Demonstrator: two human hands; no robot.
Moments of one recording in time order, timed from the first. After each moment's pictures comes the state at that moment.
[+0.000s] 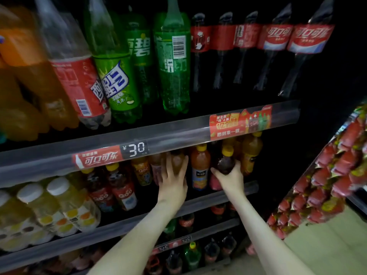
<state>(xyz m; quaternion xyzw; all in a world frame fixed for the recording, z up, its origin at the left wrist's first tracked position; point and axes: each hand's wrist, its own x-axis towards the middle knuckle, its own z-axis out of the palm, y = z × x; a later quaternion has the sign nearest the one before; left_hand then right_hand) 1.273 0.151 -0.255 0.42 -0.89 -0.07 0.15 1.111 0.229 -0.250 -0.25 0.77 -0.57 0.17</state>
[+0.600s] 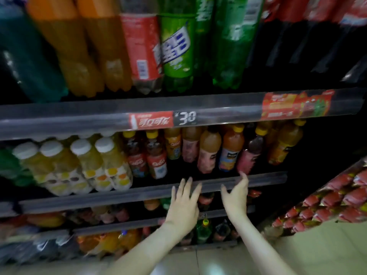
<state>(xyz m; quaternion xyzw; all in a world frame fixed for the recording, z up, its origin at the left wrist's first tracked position) 1.376 0.215 -0.303 0.39 -0.91 -0.12 0.03 1.221 0.254 -0.310 -0.26 0.82 -0.47 0.19</state>
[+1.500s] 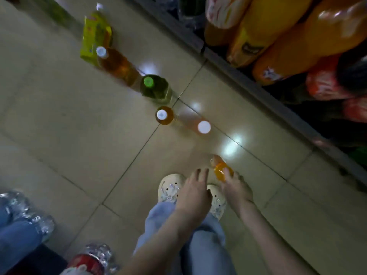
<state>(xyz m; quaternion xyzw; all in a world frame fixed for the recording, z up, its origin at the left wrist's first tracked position) 1.704 0.425 -0.886 0.71 -0.48 -0.51 -0.05 1.565 0.396 -0.956 -0.63 0.61 0.30 0.37</state>
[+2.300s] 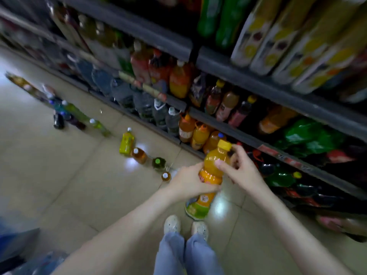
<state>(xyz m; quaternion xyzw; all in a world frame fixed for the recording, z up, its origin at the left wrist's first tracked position) 1.758 0.340 -0.381 0.61 -0.61 -0.49 0.09 1.592 0.310 -0.363 -0.58 0.60 -0.22 0.50</state>
